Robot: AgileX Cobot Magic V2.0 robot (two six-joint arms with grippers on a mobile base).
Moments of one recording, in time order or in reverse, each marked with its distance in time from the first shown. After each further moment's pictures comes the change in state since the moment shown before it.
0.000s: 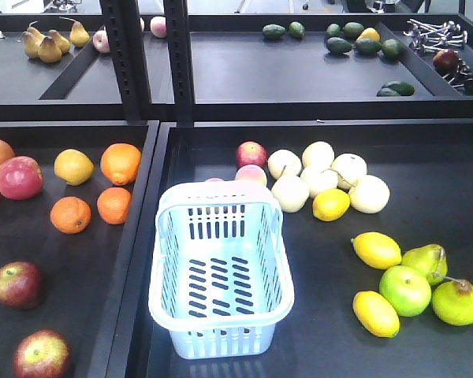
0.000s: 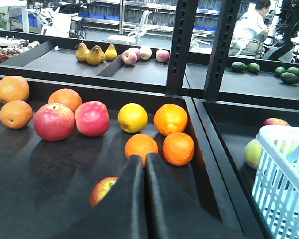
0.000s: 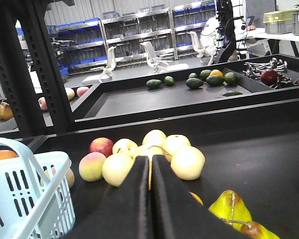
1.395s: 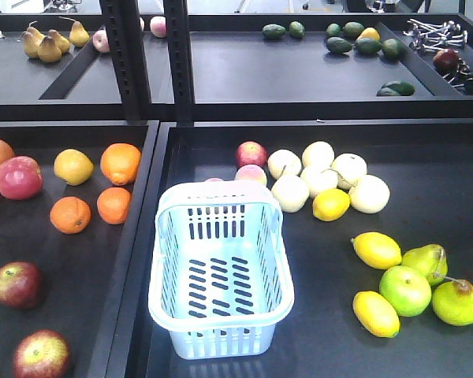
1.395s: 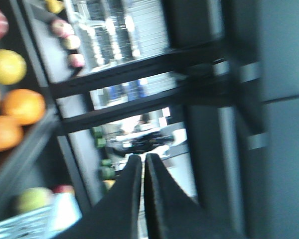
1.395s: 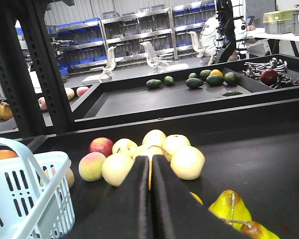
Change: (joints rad) left arm 0.000 0.000 -0.078 -0.906 -0.137 -0.352; right arm 0.000 0.000 0.000 0.000 0.000 0.000
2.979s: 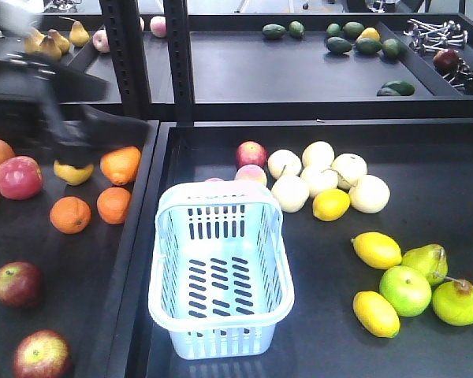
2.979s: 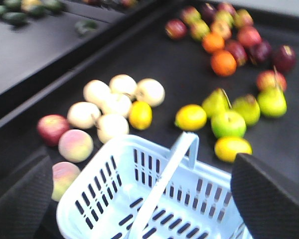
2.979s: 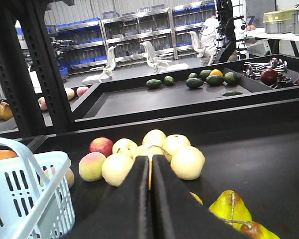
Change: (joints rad) left arm -0.187 1.419 -1.212 -0.285 0.884 1.905; right arm 0.000 0.000 0.000 0.000 0.000 0.000
